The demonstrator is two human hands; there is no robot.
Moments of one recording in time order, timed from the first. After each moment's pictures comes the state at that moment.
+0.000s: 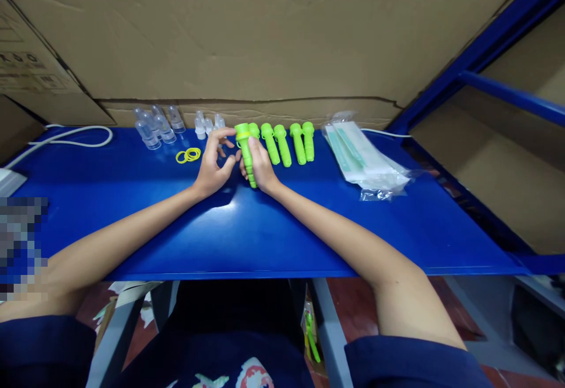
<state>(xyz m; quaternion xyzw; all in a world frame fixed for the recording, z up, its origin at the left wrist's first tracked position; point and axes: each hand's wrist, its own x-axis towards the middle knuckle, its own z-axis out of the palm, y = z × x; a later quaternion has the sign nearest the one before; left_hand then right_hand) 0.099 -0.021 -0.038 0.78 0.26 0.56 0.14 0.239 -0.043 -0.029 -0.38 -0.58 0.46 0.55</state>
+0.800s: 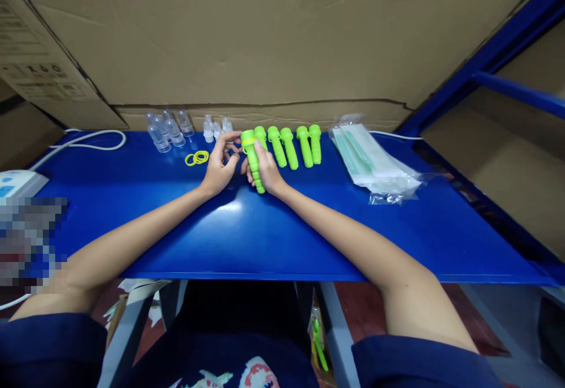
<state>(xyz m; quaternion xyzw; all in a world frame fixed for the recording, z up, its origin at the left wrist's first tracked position) 0.097 -0.020 -0.035 0.74 0.32 0.54 0.23 0.238 -0.046 -0.021 -0.41 -0.59 0.49 0.49</state>
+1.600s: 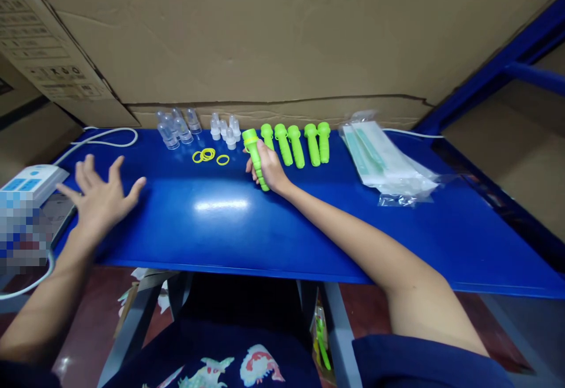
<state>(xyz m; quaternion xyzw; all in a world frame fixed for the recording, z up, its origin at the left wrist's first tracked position) -0.081 -0.136 0.018 0.59 0.79 0.13 -0.10 0.237 -0.045 -0.024 -0.41 -0.57 0.51 0.50</state>
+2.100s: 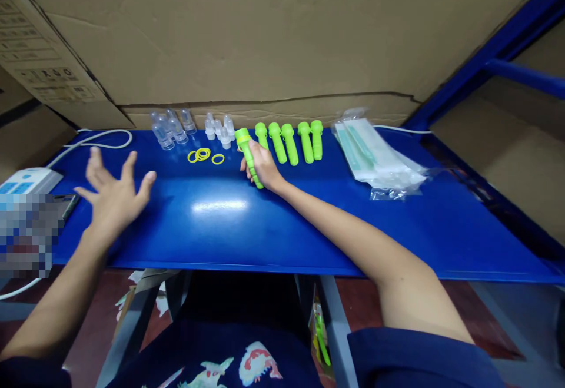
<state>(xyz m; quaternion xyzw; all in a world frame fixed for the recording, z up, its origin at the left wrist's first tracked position) -0.051 -0.135 0.022 0.63 0.75 0.19 -0.06 0.236 -0.047 -0.022 -0.41 -0.56 0.51 0.50</state>
